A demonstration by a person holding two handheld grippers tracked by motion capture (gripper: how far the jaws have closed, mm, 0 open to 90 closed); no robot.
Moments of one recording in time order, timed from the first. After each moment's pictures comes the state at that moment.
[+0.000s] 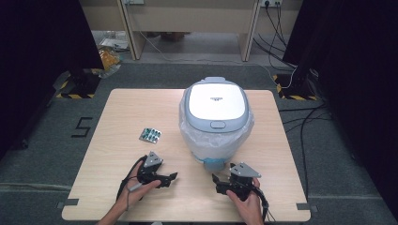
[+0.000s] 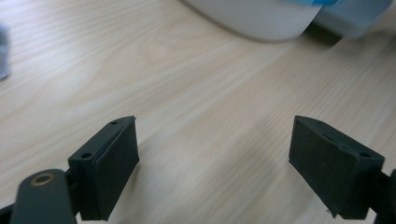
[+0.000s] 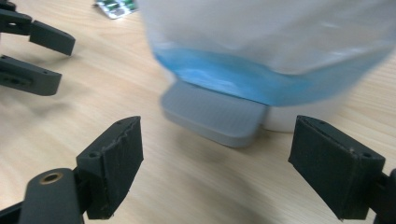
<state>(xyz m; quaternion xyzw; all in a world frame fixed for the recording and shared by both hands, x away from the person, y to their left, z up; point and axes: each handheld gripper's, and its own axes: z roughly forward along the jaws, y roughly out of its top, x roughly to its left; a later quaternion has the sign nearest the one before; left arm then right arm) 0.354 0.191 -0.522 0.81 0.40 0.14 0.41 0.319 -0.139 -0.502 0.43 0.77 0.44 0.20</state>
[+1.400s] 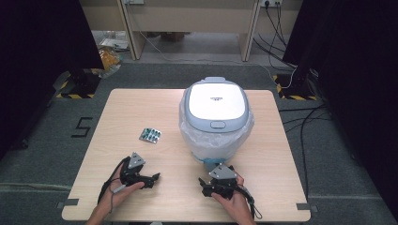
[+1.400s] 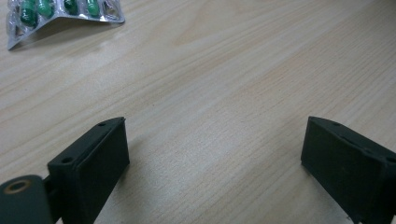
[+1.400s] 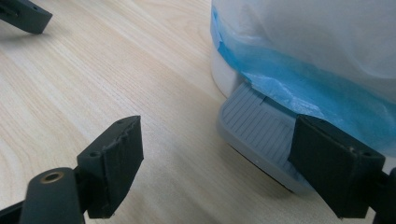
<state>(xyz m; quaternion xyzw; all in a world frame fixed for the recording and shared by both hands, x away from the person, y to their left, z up) 0.353 0.234 -0.525 0.81 0.42 0.18 0.36 0.325 -0.097 -0.513 0.34 0.83 0.39 0.24</state>
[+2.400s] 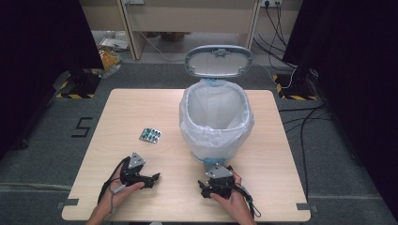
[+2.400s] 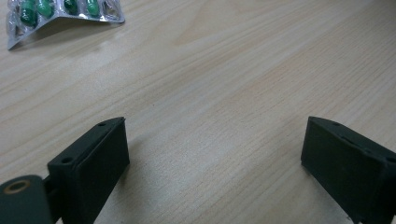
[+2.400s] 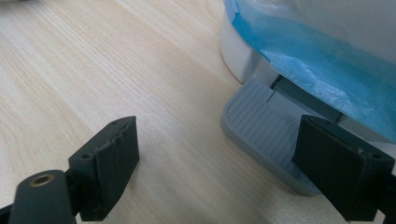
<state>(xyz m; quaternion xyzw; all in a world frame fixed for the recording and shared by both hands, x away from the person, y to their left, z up) 0.353 0.234 -0.525 0.81 0.42 0.18 0.36 0.329 -0.092 -0.519 0.33 0.85 0.35 0.22</state>
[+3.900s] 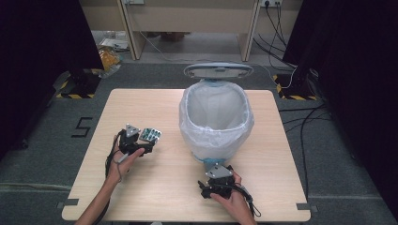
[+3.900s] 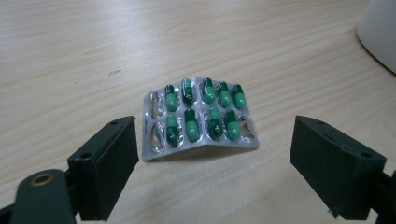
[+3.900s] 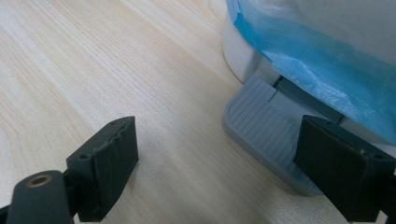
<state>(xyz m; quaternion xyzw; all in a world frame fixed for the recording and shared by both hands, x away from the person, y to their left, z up) 0.445 0.249 -0.504 0.73 0.51 0.25 0.38 0.329 -0.092 -0.518 0.33 0.85 0.35 0.22</state>
